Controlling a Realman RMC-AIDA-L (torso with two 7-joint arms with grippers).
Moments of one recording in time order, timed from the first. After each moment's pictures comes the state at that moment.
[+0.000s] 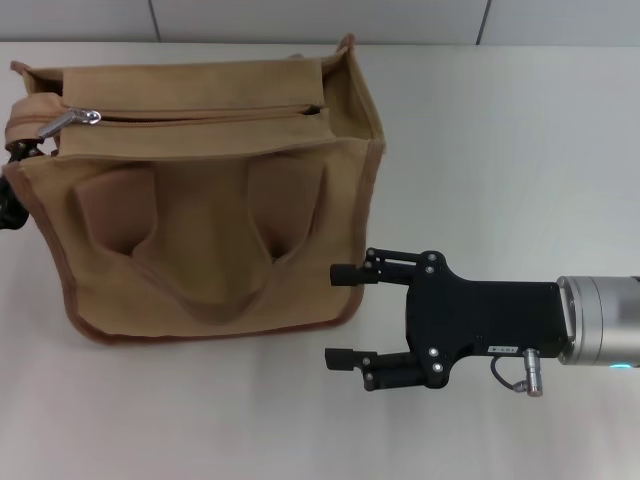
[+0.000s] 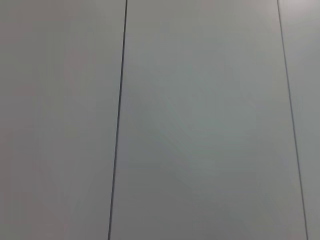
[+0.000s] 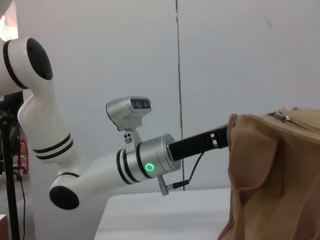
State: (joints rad) left arm -0.28 -2.07 -0.07 0.10 1.77 1.77 -0.45; right arm 0.49 2.09 -1.31 -0.43 -1.45 -1.60 0.87
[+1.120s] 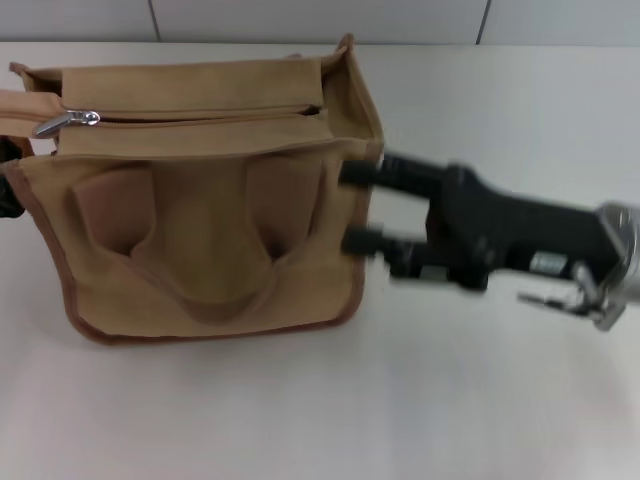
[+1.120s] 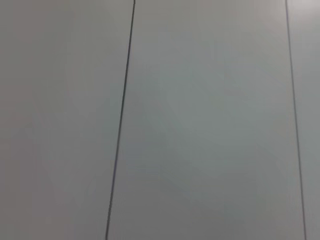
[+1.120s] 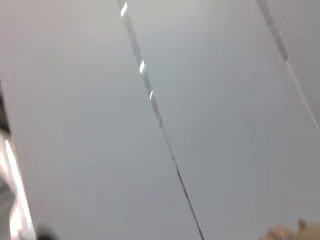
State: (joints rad) left arm -0.30 -2.07 -0.07 0.11 1.76 1.76 -0.50; right arm 0.53 2.08 -1.30 -0.43 -1.18 -1.77 1.23
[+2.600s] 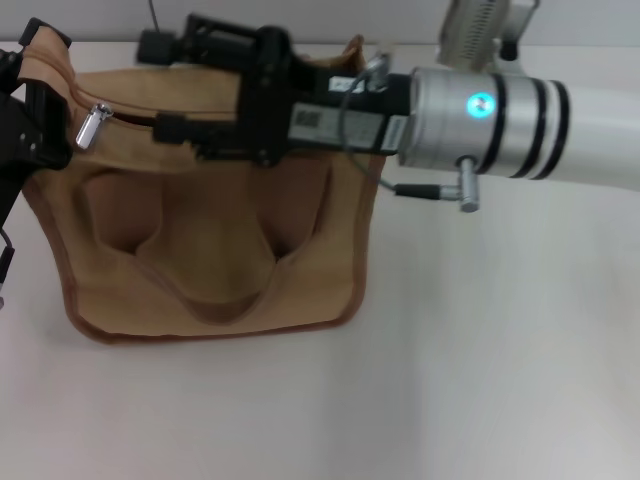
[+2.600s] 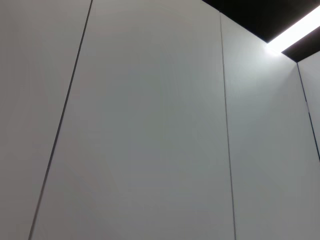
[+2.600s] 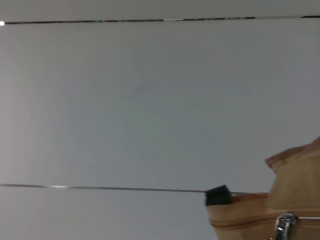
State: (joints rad) left arm -0.40 -2.08 -0.05 0.04 1.76 1.91 -0.51; right arm 0.89 2.09 -1.67 -0.32 -0.80 -1.41 2.49
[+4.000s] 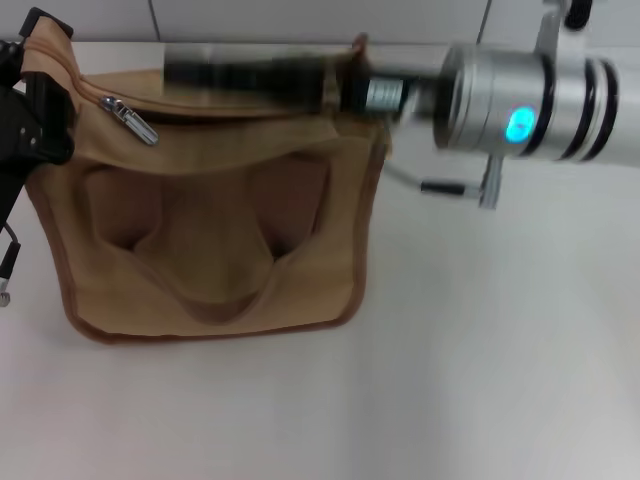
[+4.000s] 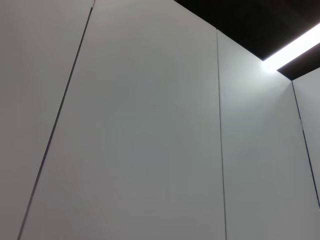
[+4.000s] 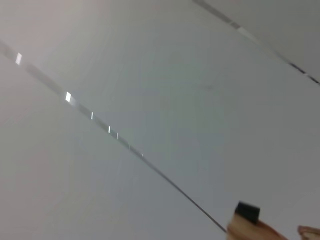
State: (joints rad) left arm -0.41 -2.08 -0.05 0.01 1.76 1.93 -0.51; right arm 0.83 2.06 -1.60 -0.46 -0.90 -1.44 1.83
